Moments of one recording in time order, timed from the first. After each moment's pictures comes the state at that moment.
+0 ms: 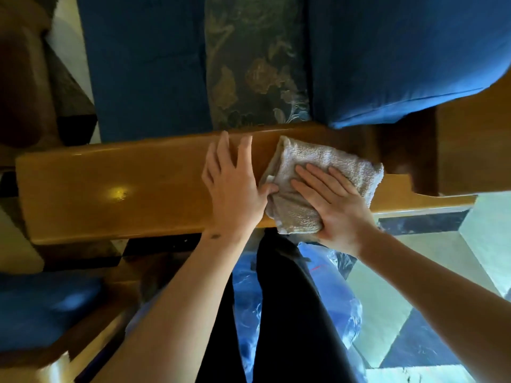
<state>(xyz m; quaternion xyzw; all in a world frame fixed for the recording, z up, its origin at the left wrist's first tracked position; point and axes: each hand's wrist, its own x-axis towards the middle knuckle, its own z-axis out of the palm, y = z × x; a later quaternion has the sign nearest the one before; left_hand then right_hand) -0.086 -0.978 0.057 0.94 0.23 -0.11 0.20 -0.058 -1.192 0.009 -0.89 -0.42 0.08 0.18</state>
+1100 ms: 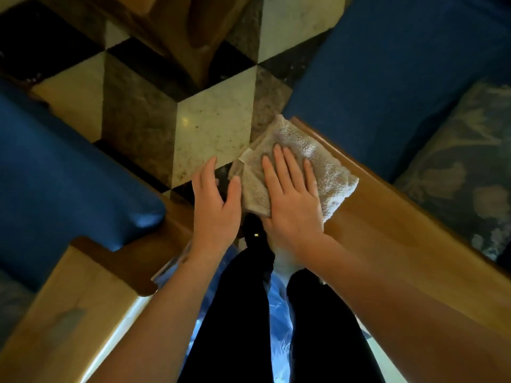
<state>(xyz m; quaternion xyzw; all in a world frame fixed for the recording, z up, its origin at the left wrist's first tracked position) -0.326 -0.639 0.041 0.64 0.61 0.12 0.45 -0.194 -0.722 0.006 -0.78 -0.60 0.15 0.08</state>
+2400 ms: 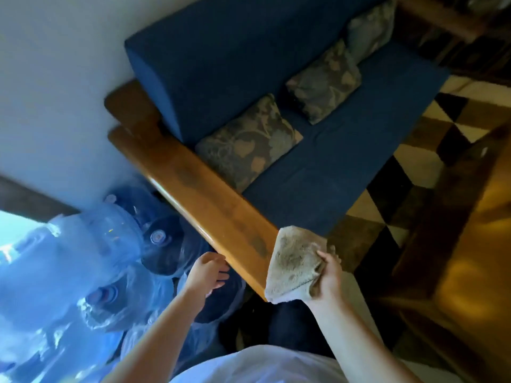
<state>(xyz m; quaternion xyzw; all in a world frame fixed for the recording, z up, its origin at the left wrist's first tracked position) -0.621 -0.814 0.196 -0.22 0.71 0.54 0.41 -0.515 -0.603 0.266 -0.55 -0.23 0.79 0.14</state>
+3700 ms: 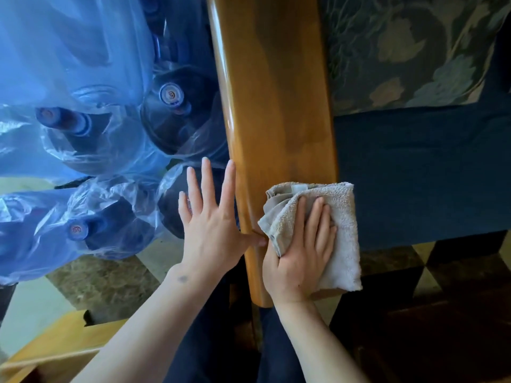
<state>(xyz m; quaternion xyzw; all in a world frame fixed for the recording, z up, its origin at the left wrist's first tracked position) -0.611 -0.770 0.034 -0.15 0.94 0.22 0.19 -0.578 -0.622 0.006 -0.04 -0.99 0.13 0.00</state>
